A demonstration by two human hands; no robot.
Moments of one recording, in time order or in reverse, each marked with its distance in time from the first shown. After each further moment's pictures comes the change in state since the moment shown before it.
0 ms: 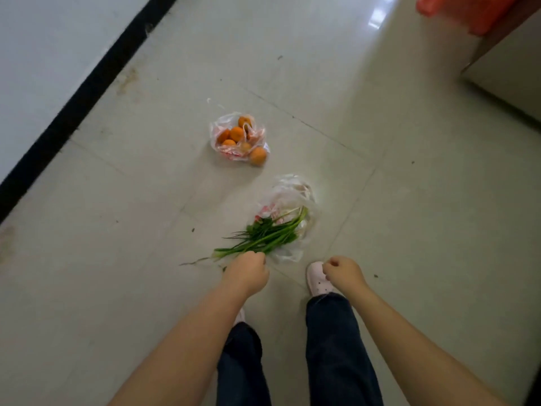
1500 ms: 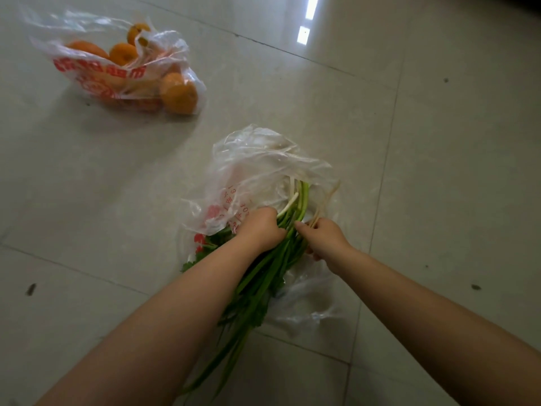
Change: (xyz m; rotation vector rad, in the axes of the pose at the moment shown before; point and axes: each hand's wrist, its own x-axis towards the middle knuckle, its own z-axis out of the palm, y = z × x) left_hand 0.434 -0.027 0.202 0.040 0.141 0.352; right_hand 0.398 0.099 0.179 0.376 0.199 -0.068
